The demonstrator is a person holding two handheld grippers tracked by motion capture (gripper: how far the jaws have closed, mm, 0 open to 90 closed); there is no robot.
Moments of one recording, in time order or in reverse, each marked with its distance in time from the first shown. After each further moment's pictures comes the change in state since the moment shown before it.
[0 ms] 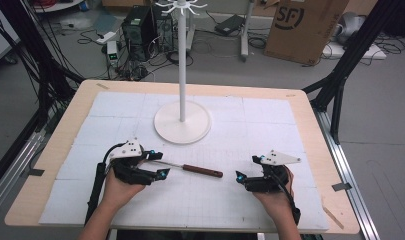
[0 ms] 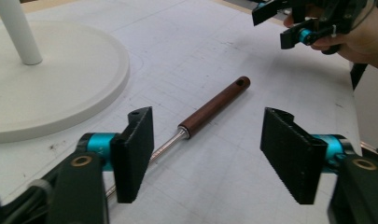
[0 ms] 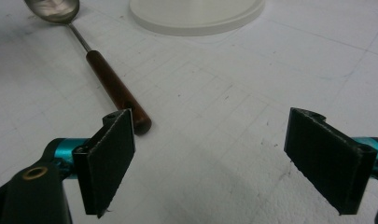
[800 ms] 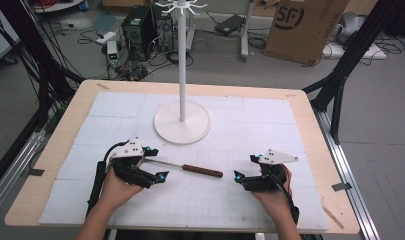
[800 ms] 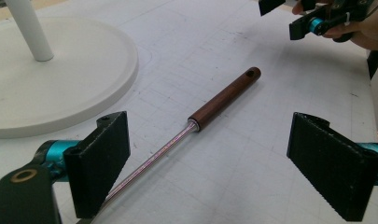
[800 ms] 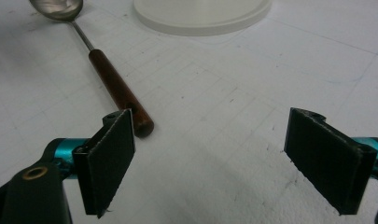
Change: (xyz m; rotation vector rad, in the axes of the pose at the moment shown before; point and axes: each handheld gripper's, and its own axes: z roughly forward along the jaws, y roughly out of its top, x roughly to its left) left arm -0.001 0.006 0.000 0.048 0.034 0.032; right arm 0.000 0.003 0.003 -0.001 0.017 -0.022
